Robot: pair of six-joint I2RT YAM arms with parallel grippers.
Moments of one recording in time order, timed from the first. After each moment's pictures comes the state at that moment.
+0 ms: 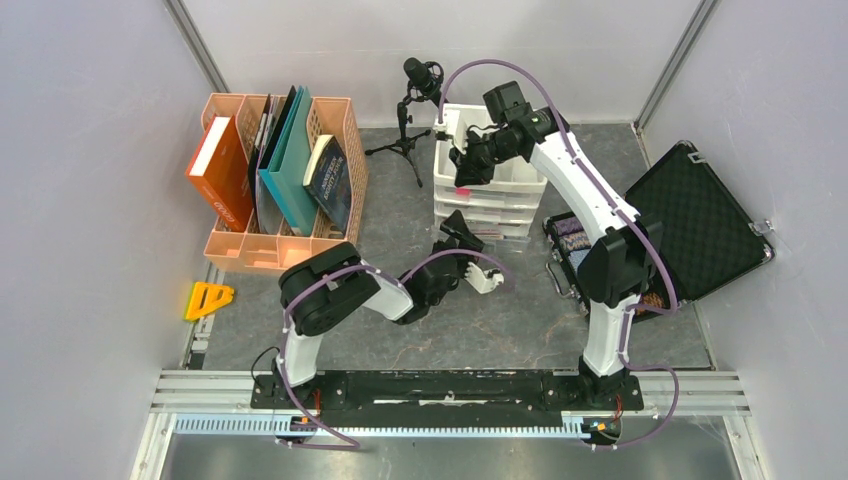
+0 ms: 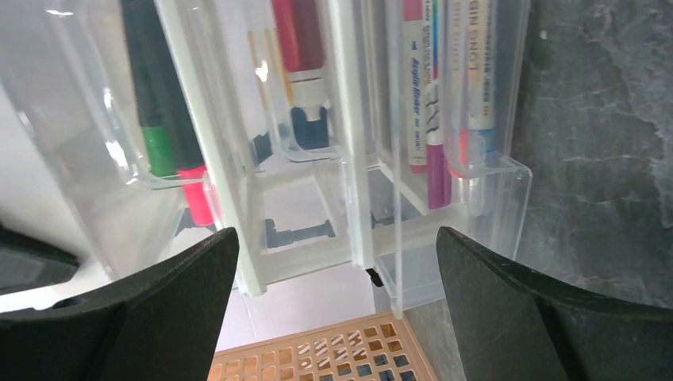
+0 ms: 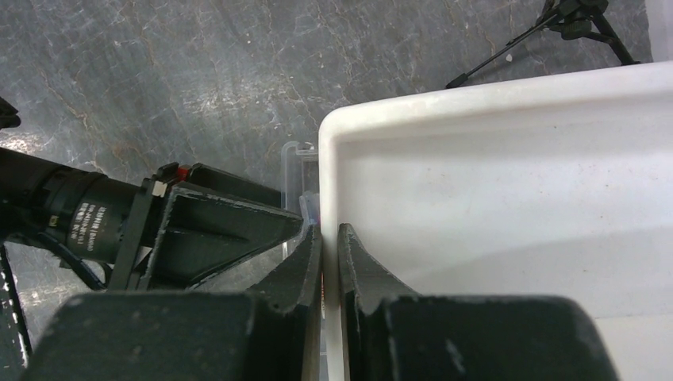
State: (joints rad) left arm -0.99 1.98 0.78 0.99 -0.46 1.50; right arm 0.45 1.96 2.02 -1.02 -0.60 -0.75
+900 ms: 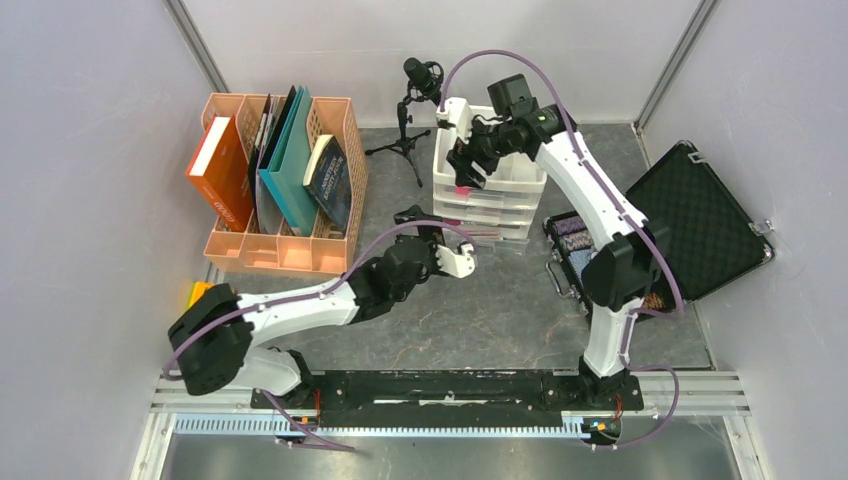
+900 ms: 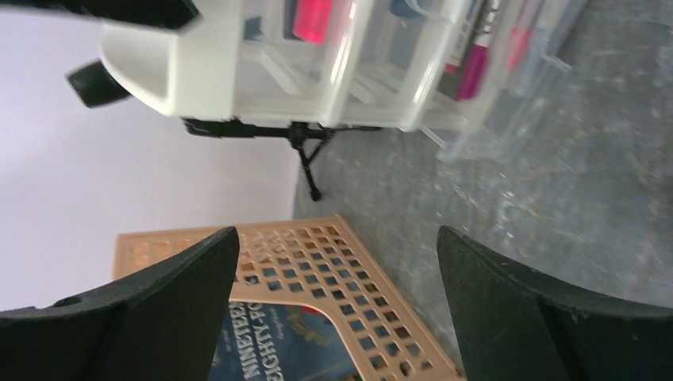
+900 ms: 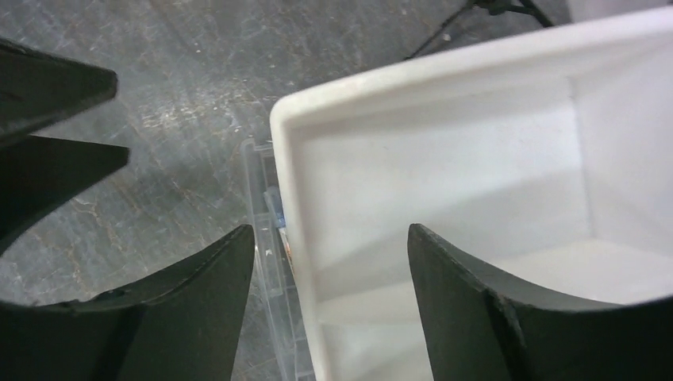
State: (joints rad) left arm -0.99 1.40 0.73 0.35 -0.52 1.06; right arm 0.44 1.96 2.07 -1.00 -0.50 -0.67
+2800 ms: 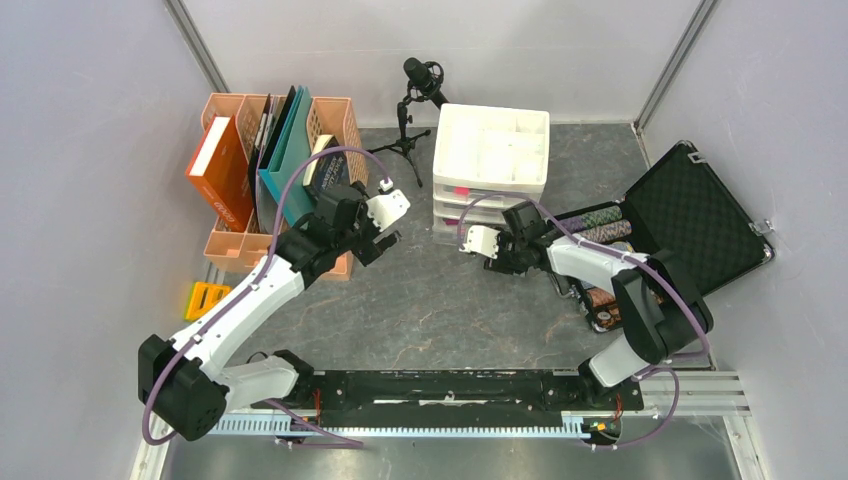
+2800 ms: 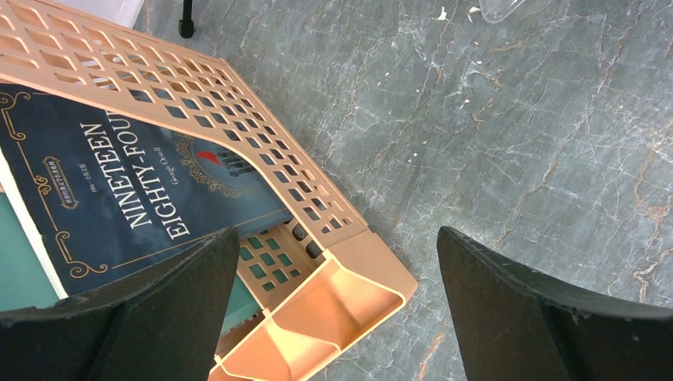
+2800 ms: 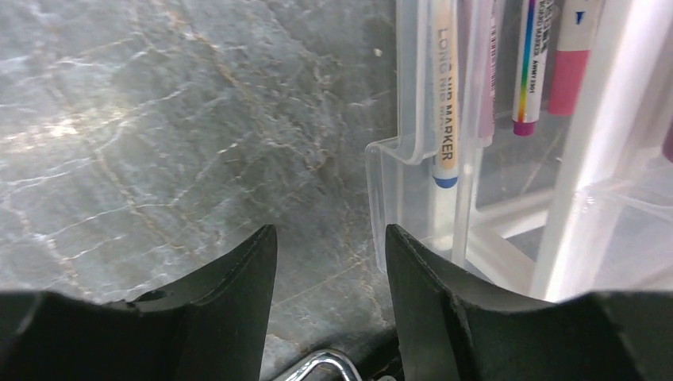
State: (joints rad) left arm -0.56 1.14 0.96 -0.47 -0.10 0.55; right arm 0.47 1.56 0.80 -0.27 -0.10 -0.94
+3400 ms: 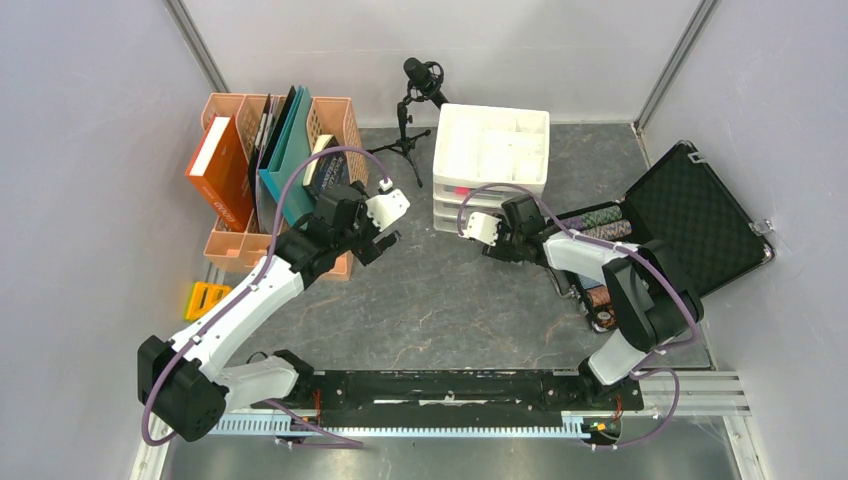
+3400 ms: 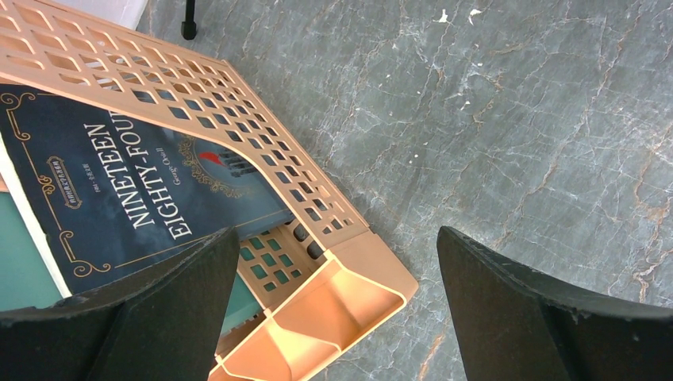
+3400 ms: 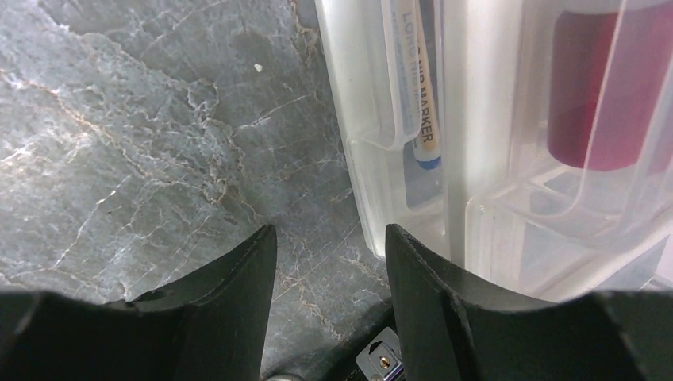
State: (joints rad) left arm -0.56 1.14 0.96 -0.47 -0.10 0.55; right arm 0.45 1.63 0.83 -0.14 0.02 -0.90
